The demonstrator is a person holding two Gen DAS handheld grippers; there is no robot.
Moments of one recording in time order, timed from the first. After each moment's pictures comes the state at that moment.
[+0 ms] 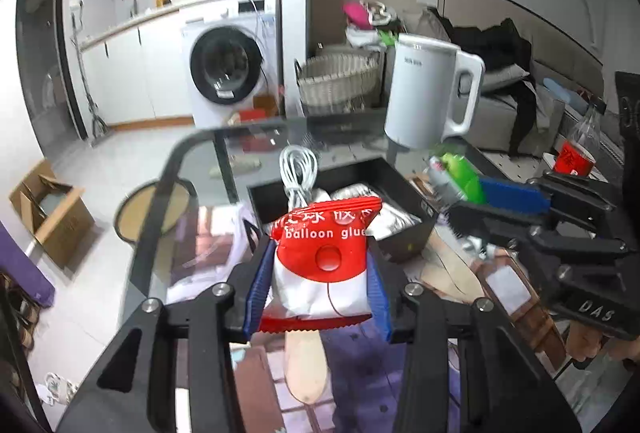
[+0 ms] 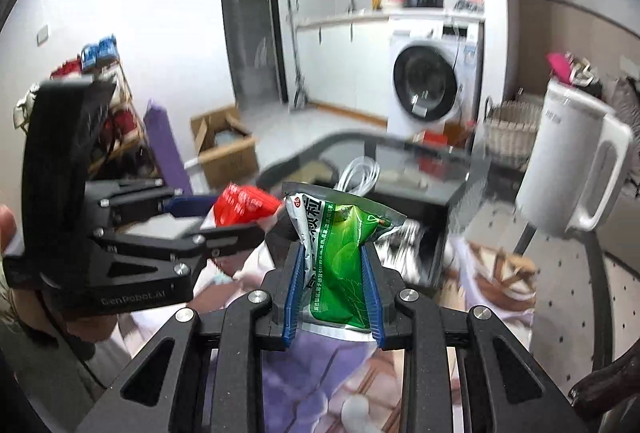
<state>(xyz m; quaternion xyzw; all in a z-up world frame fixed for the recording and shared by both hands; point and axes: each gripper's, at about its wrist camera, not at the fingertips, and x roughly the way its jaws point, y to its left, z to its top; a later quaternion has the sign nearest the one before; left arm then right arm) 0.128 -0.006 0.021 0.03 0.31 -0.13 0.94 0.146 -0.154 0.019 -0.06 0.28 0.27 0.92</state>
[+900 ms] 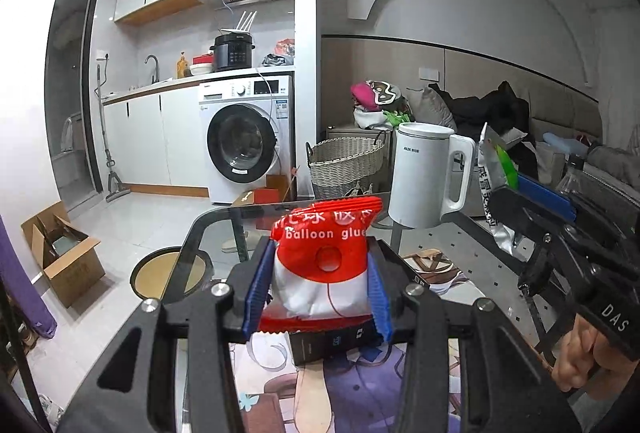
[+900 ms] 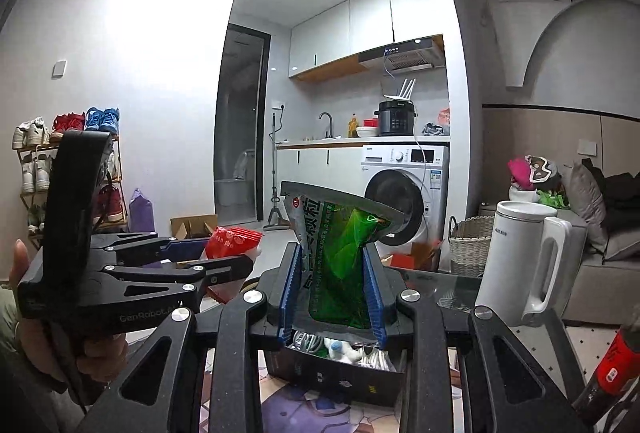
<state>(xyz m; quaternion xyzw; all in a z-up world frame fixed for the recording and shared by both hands) 0.088 0.009 0.056 0.01 0.17 -0.12 0.98 0.065 -0.160 0.063 -0.04 0.06 0.23 0.97</state>
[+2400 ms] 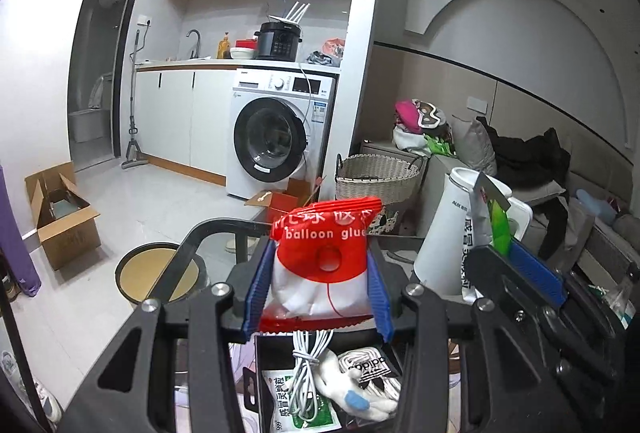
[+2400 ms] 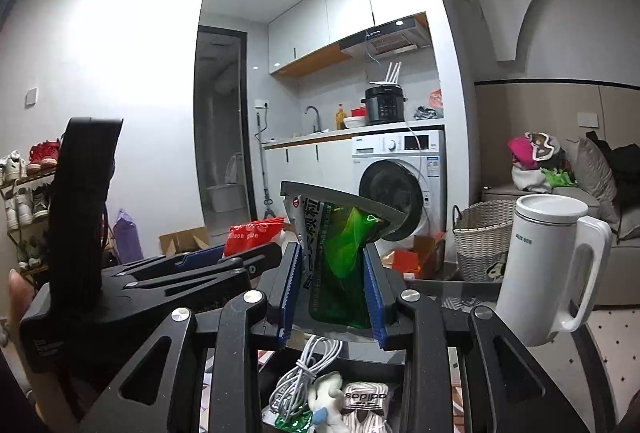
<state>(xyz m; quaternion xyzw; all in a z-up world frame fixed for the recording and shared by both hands) 0.200 -0.007 0.074 -0.08 0.18 -0.05 0.98 0.172 -0.138 0.067 0.00 0.08 0.22 0.97</state>
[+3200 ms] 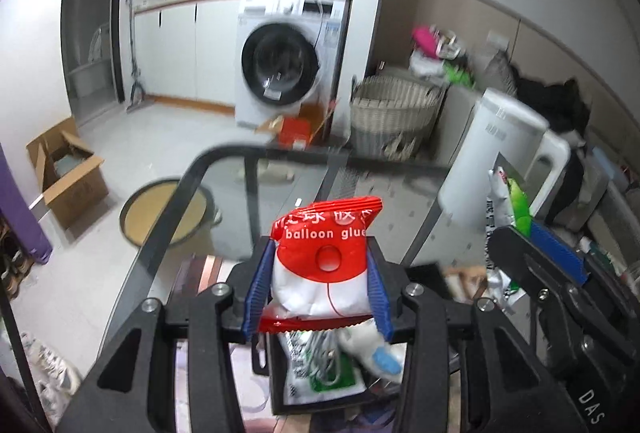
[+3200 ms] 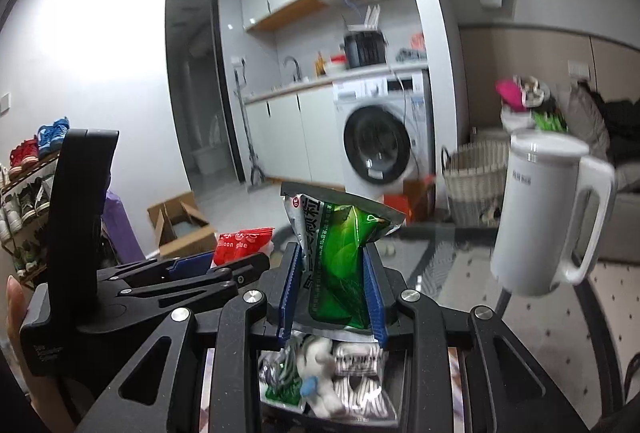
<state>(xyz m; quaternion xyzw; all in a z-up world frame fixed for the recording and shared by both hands) 0.250 -0.013 0.028 -0.06 0.33 -0.03 0.94 0.220 -0.144 0.048 0.02 0.20 0.19 0.96</state>
